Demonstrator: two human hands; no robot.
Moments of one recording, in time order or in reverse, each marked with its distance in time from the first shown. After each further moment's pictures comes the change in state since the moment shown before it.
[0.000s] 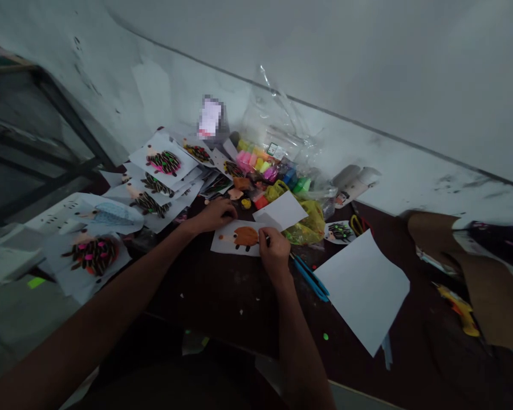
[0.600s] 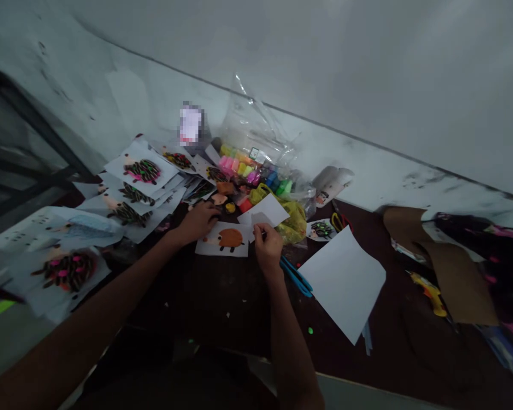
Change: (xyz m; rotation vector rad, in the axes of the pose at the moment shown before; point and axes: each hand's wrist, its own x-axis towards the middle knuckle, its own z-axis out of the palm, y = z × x) left_hand -0.006 0.022 0.001 0.157 0.091 -0.147; right_hand 0.015 0.006 -0.015 0.146 0.063 0.204
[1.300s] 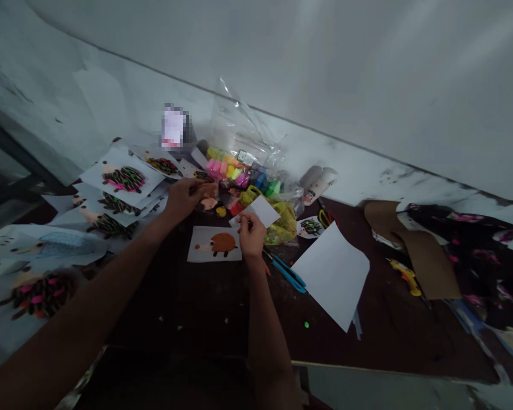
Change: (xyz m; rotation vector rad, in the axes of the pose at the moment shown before) left_hand 0.054 -0.019 -0.030 -0.330 0.389 -0.123; right_hand 0.023 -0.028 0.035 0.344 0.084 0.236
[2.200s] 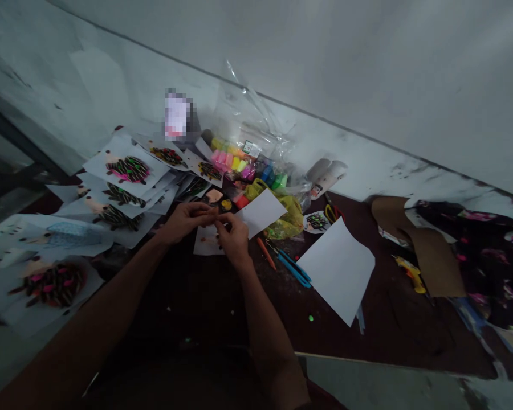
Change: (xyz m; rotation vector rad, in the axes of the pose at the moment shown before) left_hand -0.069 0.011 -0.017 -0.820 -0.386 -0.292; right_hand -0.033 -0.010 0.038 0.017 -0.313 -0.010
